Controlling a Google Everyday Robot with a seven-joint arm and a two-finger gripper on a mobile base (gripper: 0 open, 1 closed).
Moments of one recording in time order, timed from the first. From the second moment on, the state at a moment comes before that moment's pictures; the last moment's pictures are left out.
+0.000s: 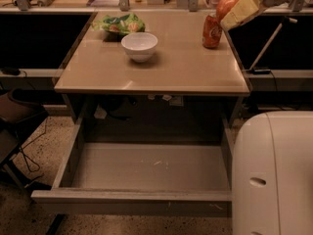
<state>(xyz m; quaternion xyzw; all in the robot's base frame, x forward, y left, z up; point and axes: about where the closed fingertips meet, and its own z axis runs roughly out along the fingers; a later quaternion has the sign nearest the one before) 0.669 -0.226 0.991 -0.34 0.89 0.16 0.26</state>
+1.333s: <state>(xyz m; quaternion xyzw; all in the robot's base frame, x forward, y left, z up) 0.612 -0.271 1.046 -0.20 0.92 0.19 0.28</state>
